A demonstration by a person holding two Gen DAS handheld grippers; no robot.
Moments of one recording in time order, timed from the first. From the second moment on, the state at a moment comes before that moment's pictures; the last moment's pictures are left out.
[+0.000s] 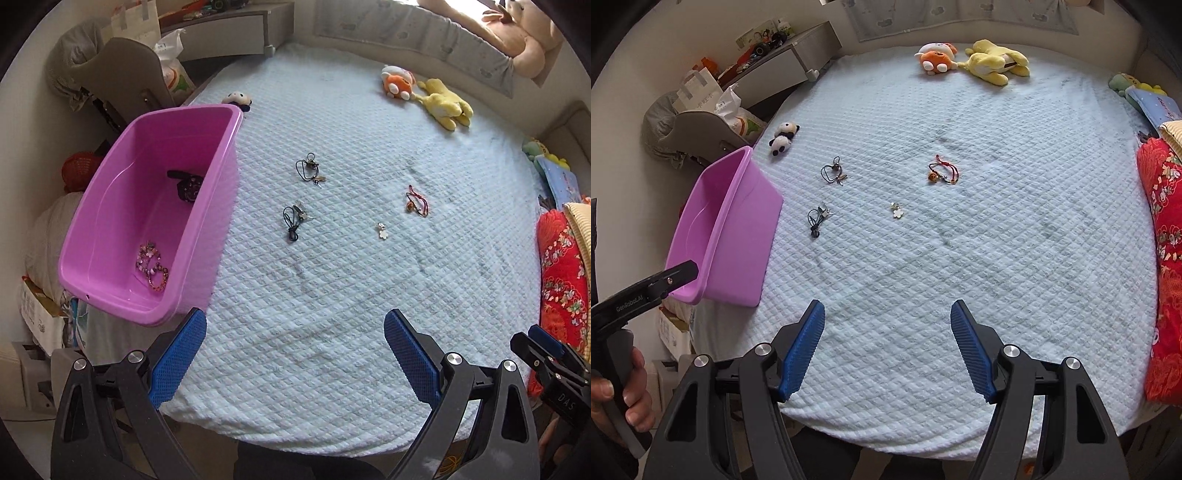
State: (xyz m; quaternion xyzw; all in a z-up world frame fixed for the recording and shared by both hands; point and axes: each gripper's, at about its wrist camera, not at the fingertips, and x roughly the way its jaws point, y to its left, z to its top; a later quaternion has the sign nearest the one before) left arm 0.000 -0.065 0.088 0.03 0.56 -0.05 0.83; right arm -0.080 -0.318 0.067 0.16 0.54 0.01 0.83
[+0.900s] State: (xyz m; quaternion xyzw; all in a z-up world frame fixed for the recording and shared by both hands) left arm 0.120 -0.089 -0.084 0.05 0.47 -0.07 0.88; right arm 0.047 -0.314 -0.079 0.13 0.47 -0.06 0.87
